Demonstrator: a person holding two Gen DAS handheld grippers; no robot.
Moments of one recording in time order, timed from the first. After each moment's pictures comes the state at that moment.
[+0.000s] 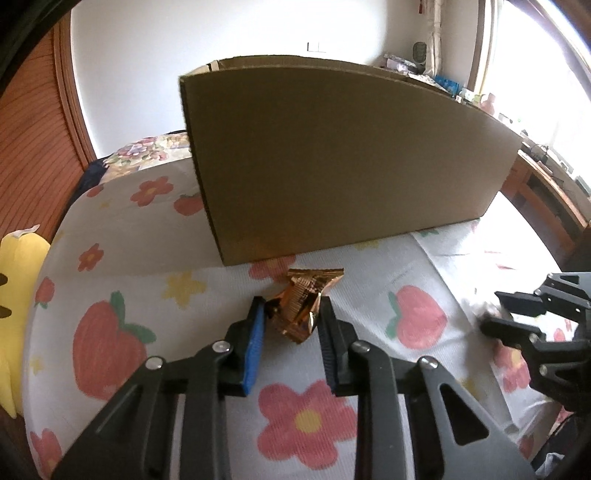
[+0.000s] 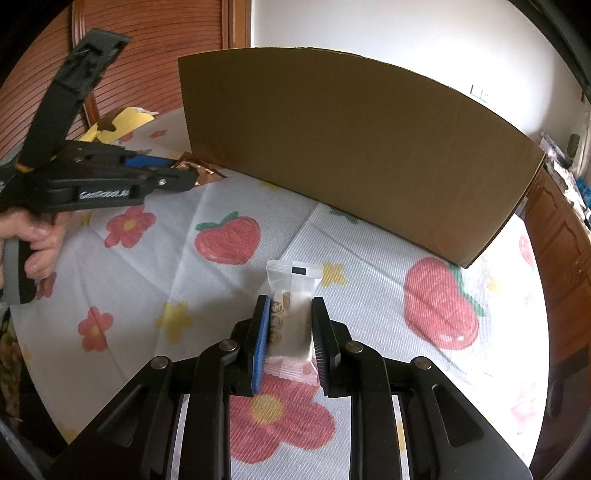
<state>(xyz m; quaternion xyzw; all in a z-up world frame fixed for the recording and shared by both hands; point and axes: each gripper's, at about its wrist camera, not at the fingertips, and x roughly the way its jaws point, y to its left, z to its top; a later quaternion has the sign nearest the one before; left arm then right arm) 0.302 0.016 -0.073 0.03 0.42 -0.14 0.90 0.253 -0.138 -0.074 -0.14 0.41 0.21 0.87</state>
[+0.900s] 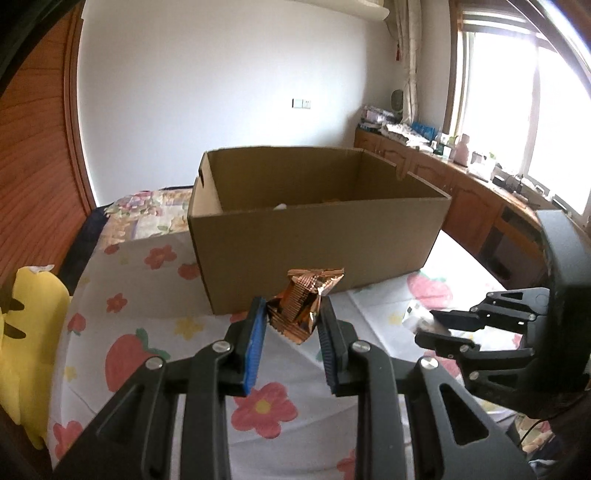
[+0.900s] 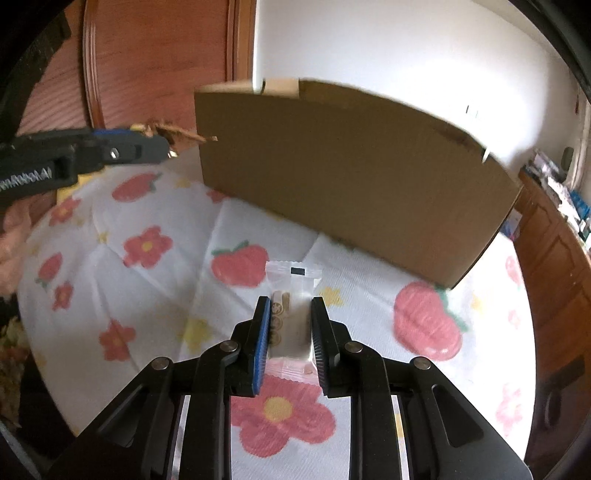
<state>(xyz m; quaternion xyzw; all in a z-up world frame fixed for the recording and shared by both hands) 0.247 0.009 0.008 0.01 0.32 -0.17 0.93 0.241 -0.144 -0.043 -0.13 0.36 0.22 0.90</state>
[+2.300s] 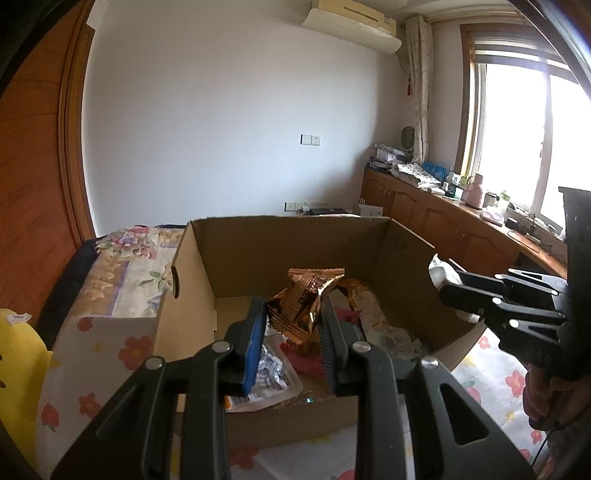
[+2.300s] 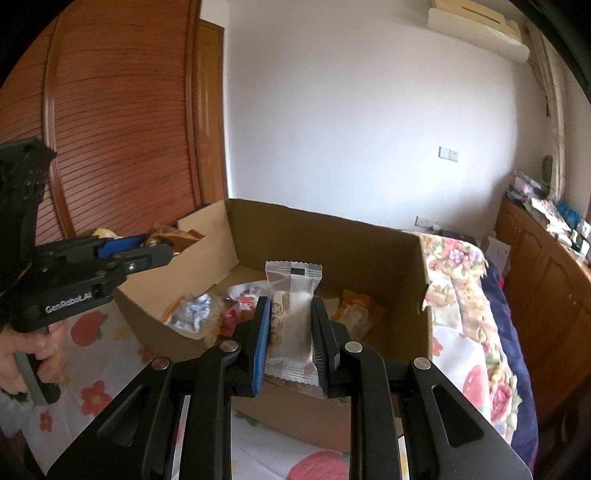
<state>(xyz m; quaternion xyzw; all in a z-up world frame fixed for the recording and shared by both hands) 0.376 -0.017 0.024 -0.02 0.26 -0.15 0.95 0.357 -0.186 0.034 -0.06 0.26 0.20 0.94</state>
